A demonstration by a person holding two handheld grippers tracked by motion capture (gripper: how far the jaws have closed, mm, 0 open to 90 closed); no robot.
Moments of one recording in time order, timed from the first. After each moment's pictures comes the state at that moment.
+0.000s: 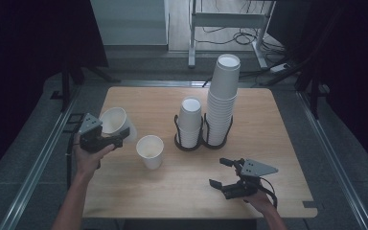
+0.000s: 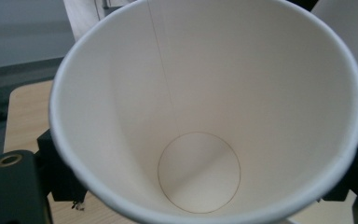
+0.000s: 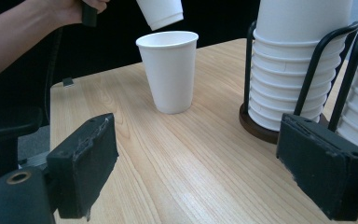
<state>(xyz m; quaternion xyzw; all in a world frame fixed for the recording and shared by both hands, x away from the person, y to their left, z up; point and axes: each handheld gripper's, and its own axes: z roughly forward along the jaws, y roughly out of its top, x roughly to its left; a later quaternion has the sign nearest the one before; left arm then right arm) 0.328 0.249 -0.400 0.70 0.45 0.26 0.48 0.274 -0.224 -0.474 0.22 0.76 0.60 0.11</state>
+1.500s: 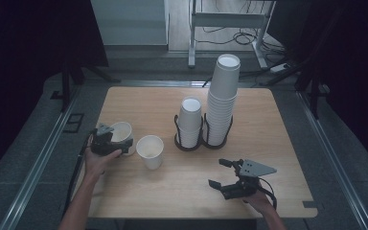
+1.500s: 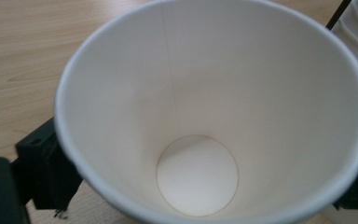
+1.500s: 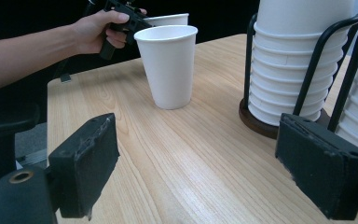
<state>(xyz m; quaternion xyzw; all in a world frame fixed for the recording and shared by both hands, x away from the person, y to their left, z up) 0.362 0.251 -0.475 0.74 0.51 0.22 0.39 0.274 -0.222 -0.477 0.22 0.76 0.60 0.11</state>
